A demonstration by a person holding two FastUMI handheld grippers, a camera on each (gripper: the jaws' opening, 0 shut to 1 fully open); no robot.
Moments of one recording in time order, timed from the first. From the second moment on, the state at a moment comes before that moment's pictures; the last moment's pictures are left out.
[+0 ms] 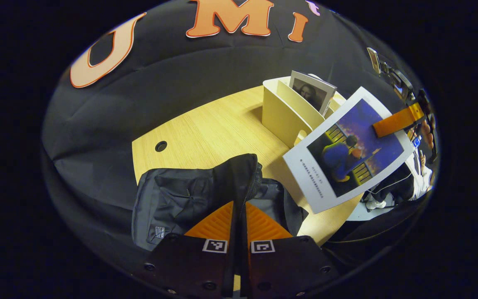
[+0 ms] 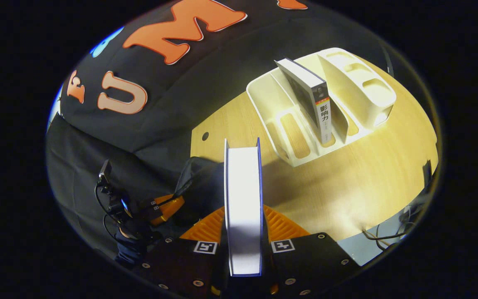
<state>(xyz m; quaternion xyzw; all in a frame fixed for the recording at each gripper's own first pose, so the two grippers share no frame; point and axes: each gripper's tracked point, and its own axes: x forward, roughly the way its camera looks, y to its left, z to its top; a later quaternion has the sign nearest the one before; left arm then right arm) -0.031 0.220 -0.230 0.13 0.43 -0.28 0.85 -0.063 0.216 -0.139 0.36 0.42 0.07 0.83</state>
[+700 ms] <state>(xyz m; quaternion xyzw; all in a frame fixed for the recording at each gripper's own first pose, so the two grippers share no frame) -0.027 0.208 -0.196 0.12 0.40 -0.27 0.87 -0.011 0.329 -0.196 0.47 0.38 0.16 0.78</state>
